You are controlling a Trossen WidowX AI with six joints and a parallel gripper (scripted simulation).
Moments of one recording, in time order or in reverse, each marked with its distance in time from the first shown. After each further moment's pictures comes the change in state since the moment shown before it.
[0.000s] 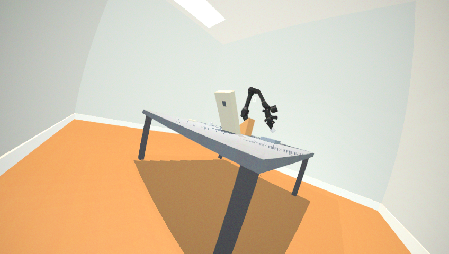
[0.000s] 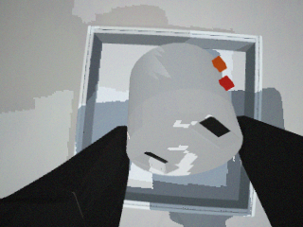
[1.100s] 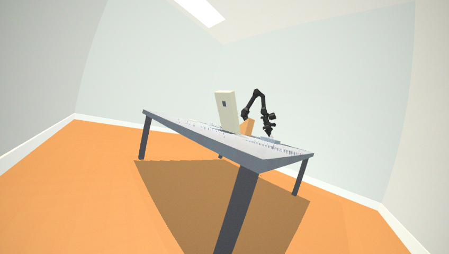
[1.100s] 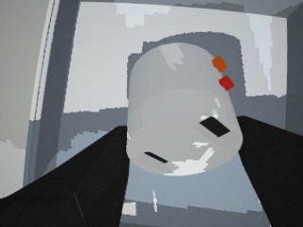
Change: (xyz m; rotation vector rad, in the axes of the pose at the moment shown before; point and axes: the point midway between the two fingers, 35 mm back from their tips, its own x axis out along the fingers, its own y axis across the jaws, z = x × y) arm 0.064 0.002 -0.037 -0.020 0.003 0.007
